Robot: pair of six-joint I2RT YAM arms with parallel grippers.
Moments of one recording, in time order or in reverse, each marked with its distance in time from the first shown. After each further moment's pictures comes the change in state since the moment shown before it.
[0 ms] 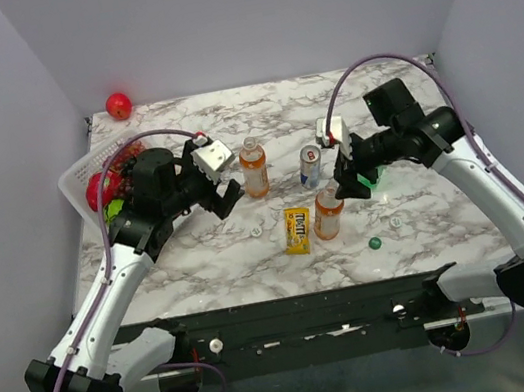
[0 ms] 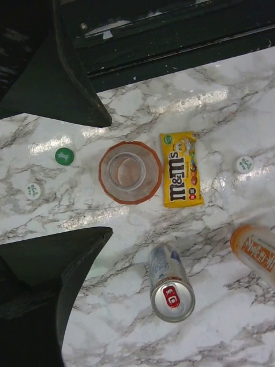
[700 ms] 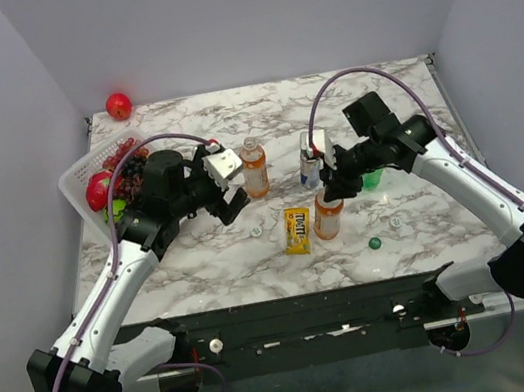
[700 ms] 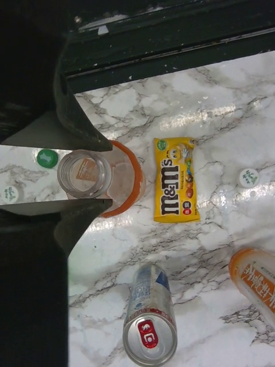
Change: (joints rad) left arm -0.045 0.010 -0.042 -0.002 0.028 0.070; right arm 0.071 0.075 -0.115 0.119 0.000 0.006
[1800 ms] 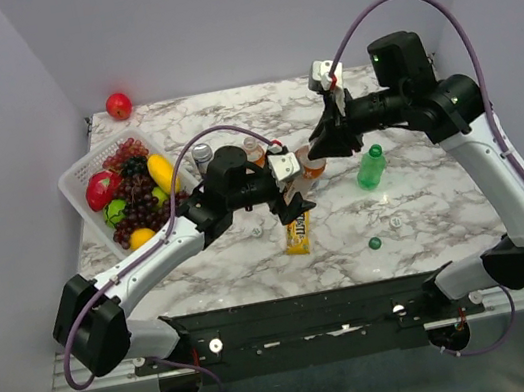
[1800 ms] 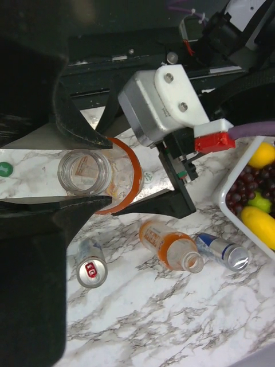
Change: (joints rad) left arm -0.294 0.282 -0.001 0.462 0.114 -0.156; right arm 0.003 0.060 0.523 -0.099 -0.118 0.260
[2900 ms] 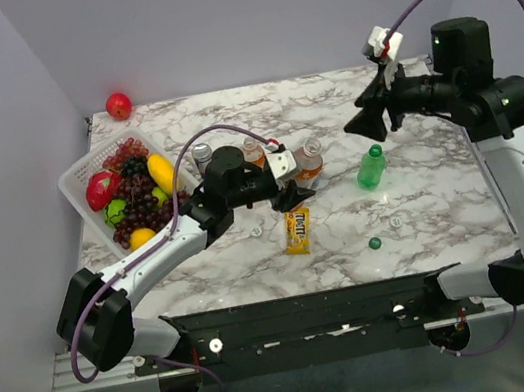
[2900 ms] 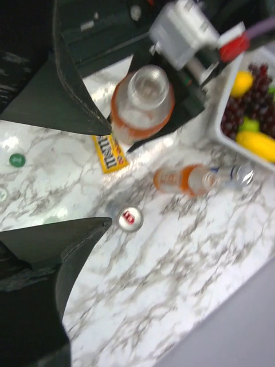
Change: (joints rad) left arm 0.013 0.035 -0.030 0.154 0.061 -0.036; right arm -0.197 -0.060 0.052 -0.002 0.030 0.096
